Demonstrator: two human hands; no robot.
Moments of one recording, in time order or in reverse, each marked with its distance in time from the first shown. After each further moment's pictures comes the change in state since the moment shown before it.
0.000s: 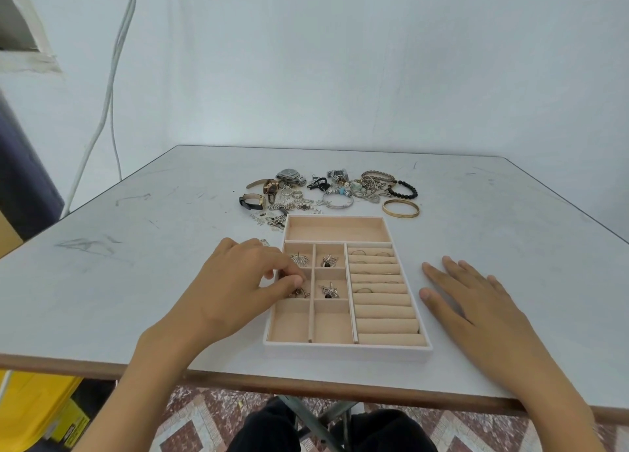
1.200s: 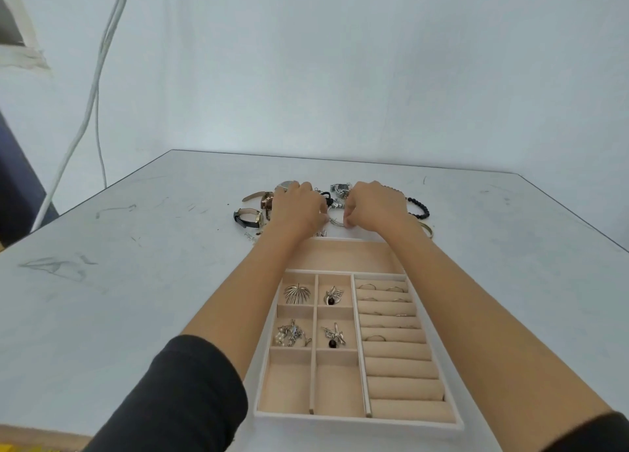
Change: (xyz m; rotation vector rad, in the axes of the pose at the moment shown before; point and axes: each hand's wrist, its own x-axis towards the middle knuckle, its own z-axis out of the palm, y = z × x) left_hand 0.193 -0.040 0.053 0.369 -0.019 -0.210; right_hand 0.224 -0.099 -0.003 -0.193 0.049 -0.081
